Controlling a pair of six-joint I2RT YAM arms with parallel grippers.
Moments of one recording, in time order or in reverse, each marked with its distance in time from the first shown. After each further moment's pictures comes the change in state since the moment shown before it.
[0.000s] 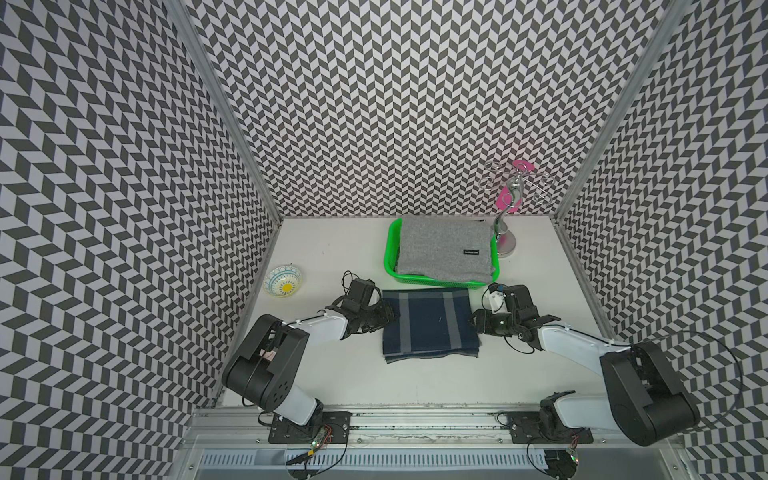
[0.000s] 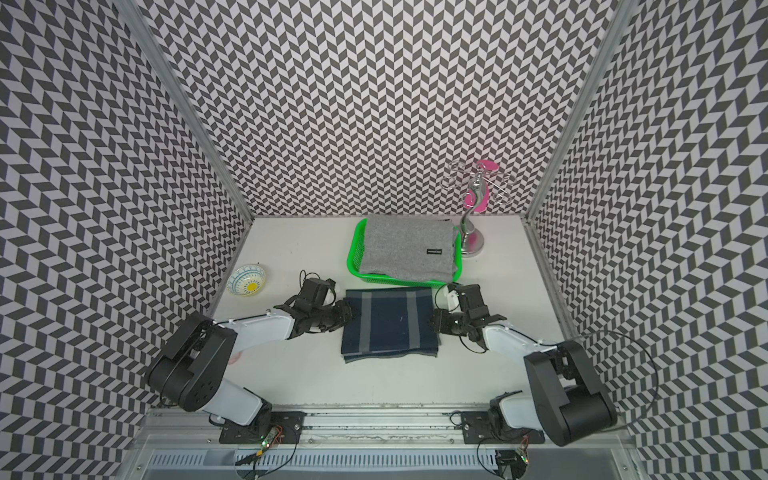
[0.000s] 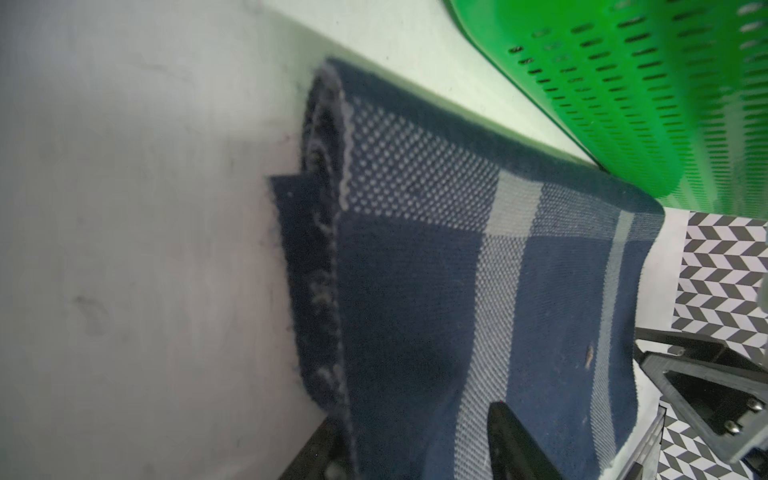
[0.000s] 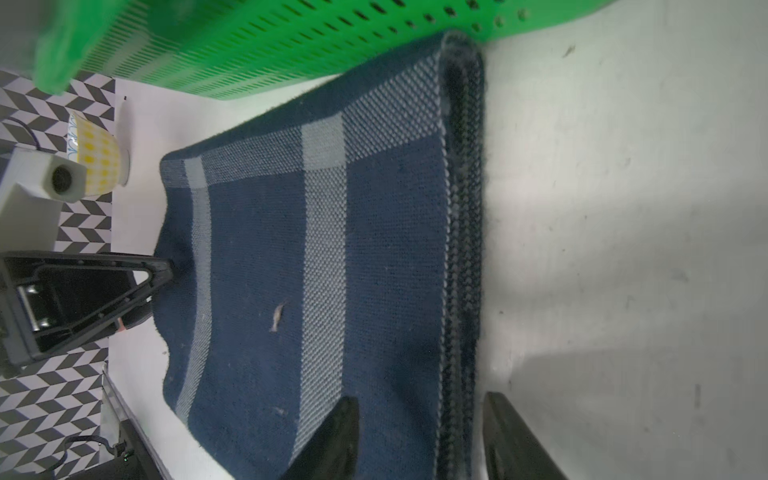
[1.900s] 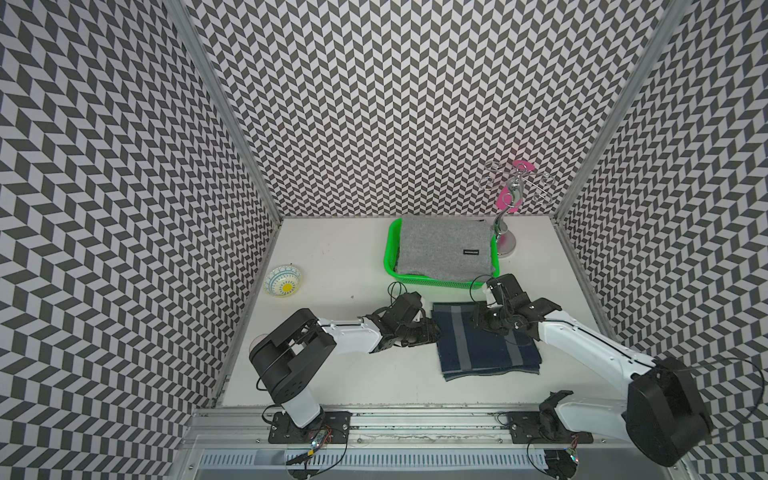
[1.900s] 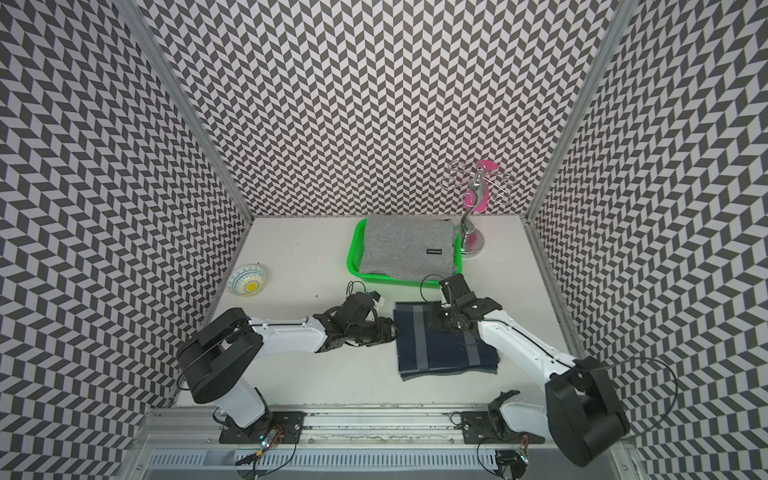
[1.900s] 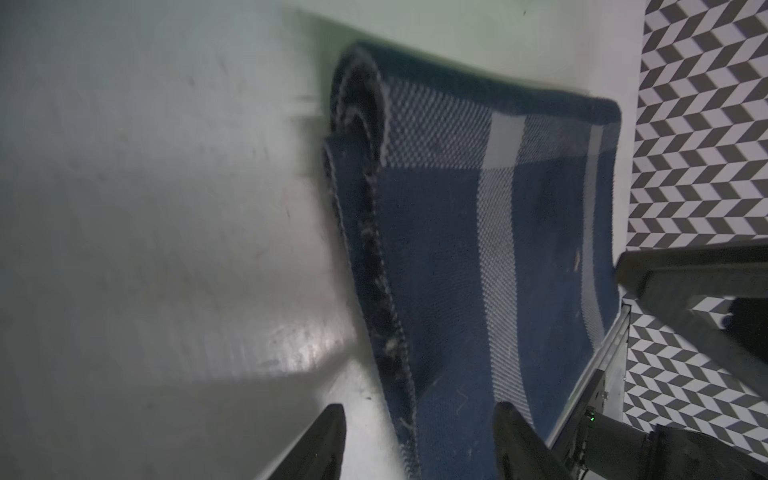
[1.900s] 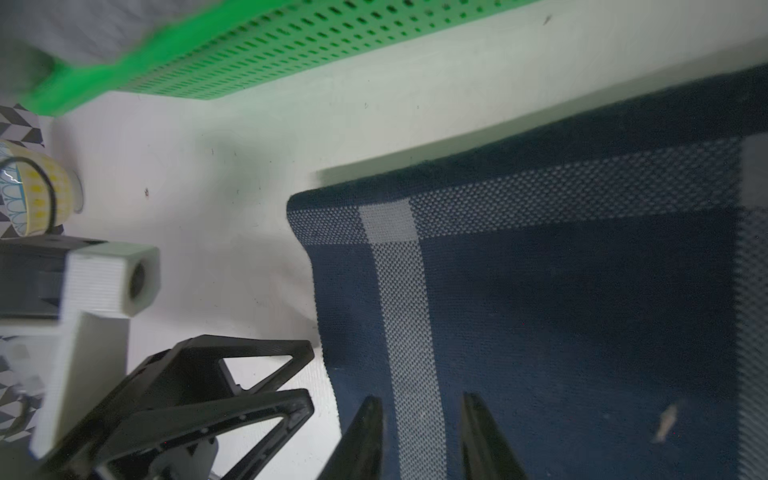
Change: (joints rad) left arm -0.402 0.133 0.105 0.122 -0.061 -0.172; right arm 0.150 -0.134 0.252 -0.492 0.203 0.203
